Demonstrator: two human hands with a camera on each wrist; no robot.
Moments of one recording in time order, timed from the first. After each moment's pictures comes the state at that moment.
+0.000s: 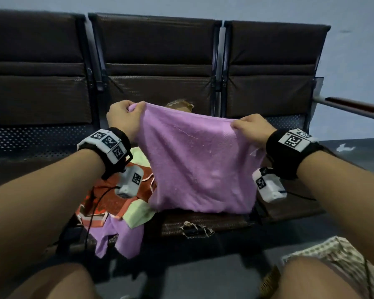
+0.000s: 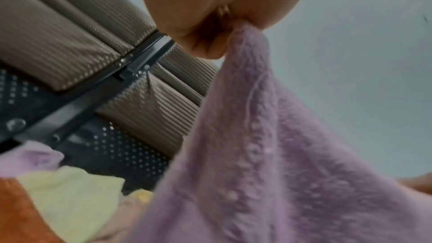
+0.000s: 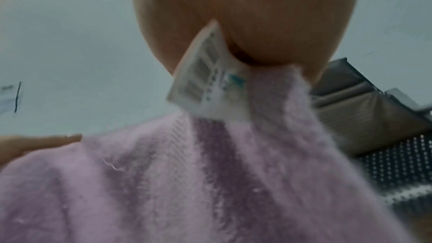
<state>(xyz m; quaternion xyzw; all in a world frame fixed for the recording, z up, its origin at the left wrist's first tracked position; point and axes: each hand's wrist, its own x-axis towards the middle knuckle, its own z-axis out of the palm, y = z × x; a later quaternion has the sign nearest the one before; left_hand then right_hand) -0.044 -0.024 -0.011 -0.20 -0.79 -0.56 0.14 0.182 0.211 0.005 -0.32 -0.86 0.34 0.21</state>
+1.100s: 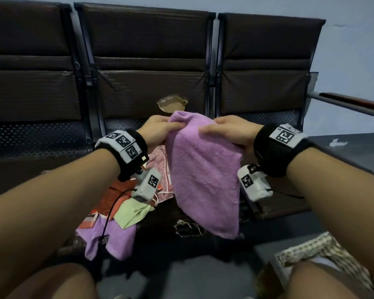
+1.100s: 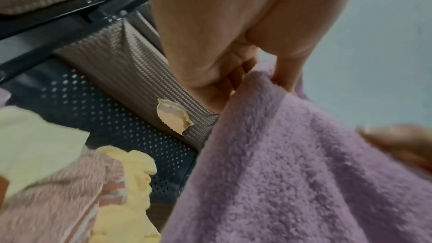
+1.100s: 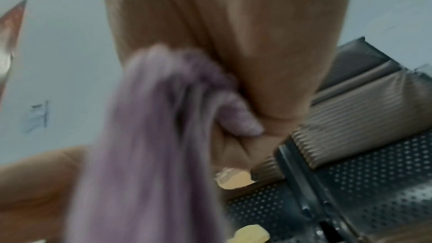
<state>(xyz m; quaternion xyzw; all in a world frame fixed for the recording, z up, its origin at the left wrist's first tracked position) 0.016 0.032 -0.025 -0.33 -0.67 -0.61 -0.26 0.175 0.185 0.006 -0.23 -0.83 0.50 0.07</state>
